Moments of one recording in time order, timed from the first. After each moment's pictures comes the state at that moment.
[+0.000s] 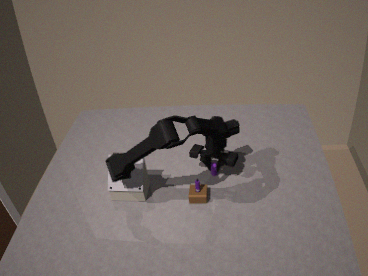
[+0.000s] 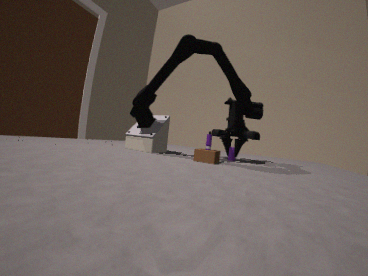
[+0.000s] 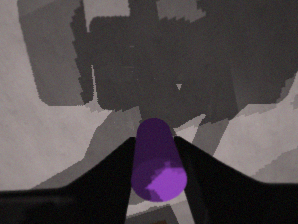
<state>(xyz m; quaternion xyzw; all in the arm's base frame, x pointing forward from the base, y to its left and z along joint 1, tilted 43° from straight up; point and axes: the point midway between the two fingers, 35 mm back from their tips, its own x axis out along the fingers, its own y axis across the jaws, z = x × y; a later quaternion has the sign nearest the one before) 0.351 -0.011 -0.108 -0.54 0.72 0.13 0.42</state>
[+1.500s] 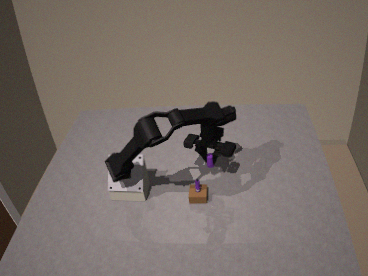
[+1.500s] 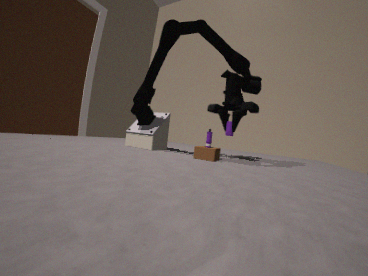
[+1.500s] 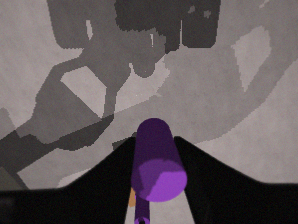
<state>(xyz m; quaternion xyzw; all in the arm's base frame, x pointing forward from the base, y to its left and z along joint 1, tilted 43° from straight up) 0.341 0.014 -0.018 -0.54 0.72 0.13 0.42</state>
